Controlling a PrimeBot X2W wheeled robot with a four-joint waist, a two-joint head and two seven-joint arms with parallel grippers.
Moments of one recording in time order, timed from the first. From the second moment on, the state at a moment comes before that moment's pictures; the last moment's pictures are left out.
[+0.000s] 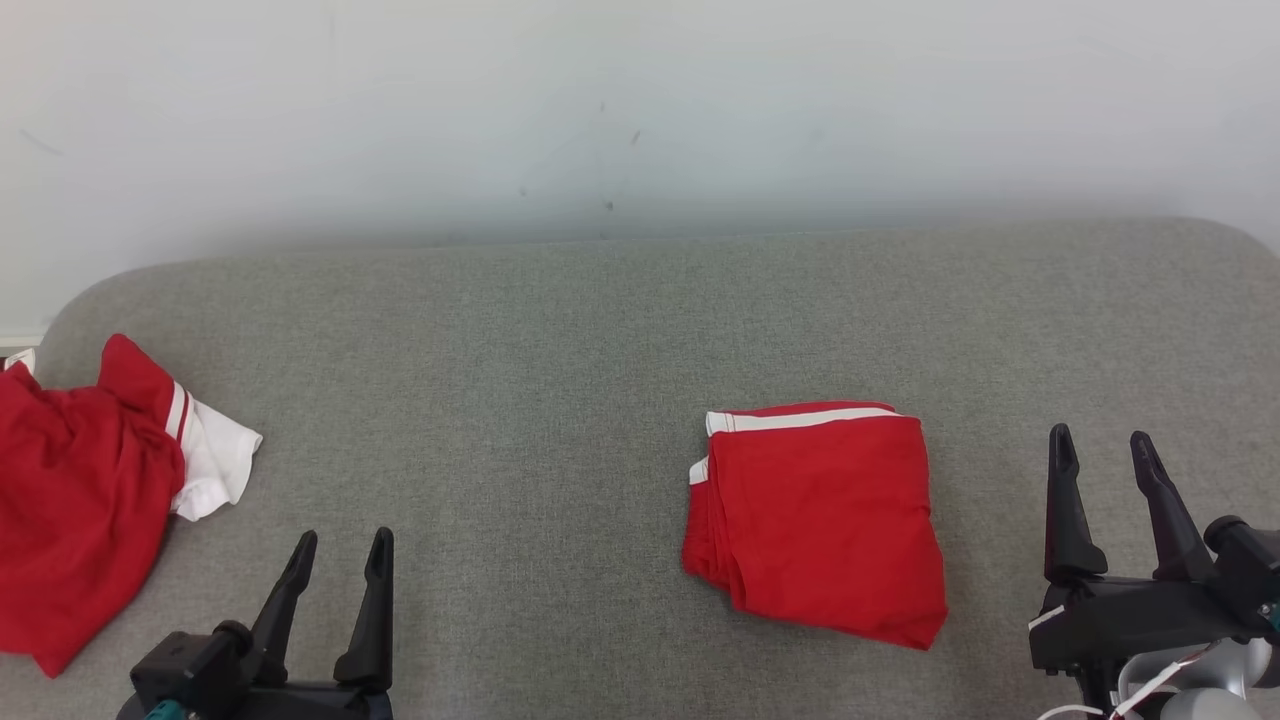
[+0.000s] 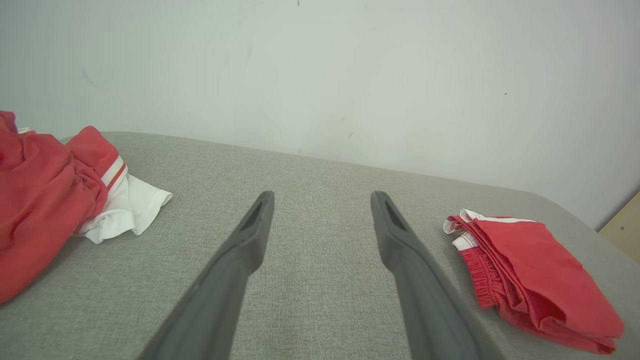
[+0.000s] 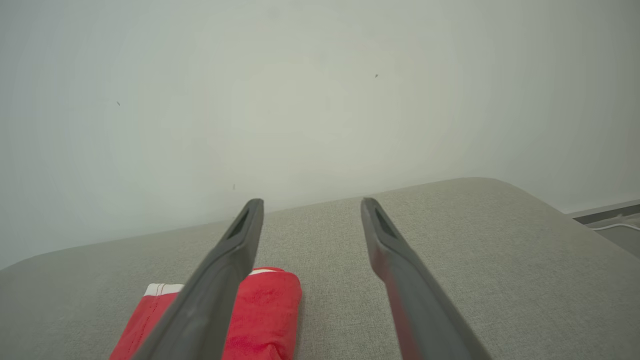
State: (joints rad) left arm -0.06 0.28 -0.39 0.12 -0.50 0.09 -0.25; right arm 0.00 -0.10 -0.05 -0.02 0.34 -0.09 -0.11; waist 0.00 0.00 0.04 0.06
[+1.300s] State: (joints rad) left arm -0.07 0.25 -0.41 0.12 -0.50 0.09 -0.24; right arm -0.22 -0.15 0.04 0.34 0.40 -0.09 0.47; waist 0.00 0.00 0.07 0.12
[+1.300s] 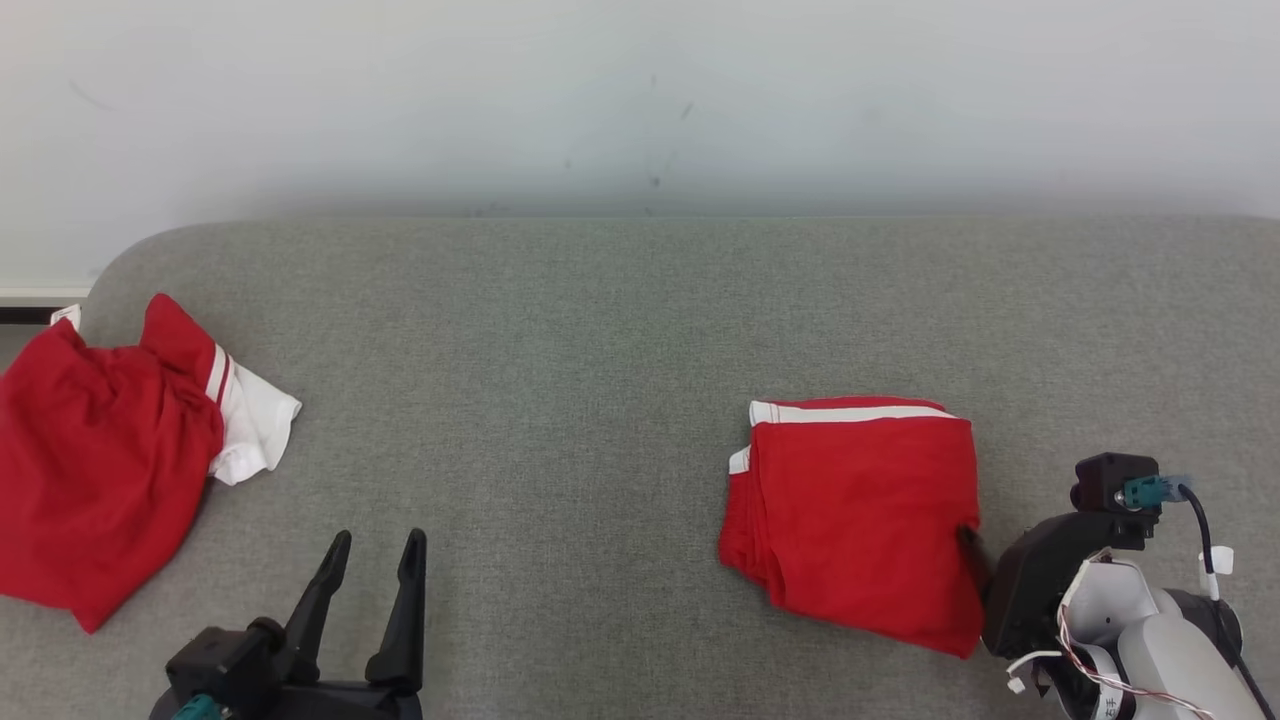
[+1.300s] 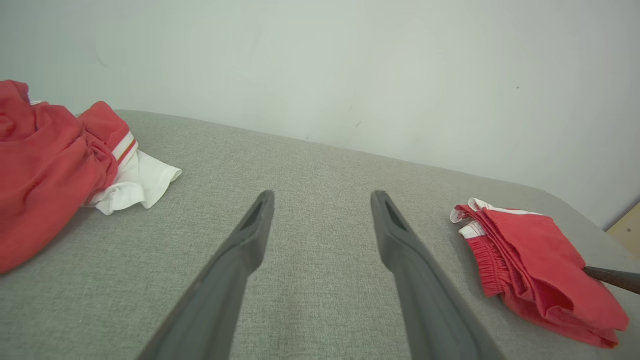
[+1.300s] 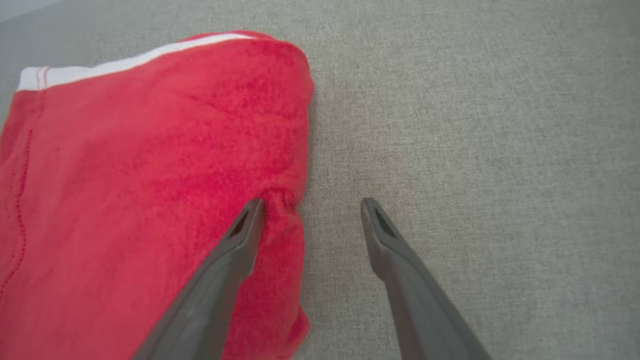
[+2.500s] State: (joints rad) left arm -0.09 0.24 -0.43 0.15 -0.50 0.07 -0.23; right arm -0.38 -0.13 -0.02 0.53 0.41 -0.12 0.75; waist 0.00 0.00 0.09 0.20
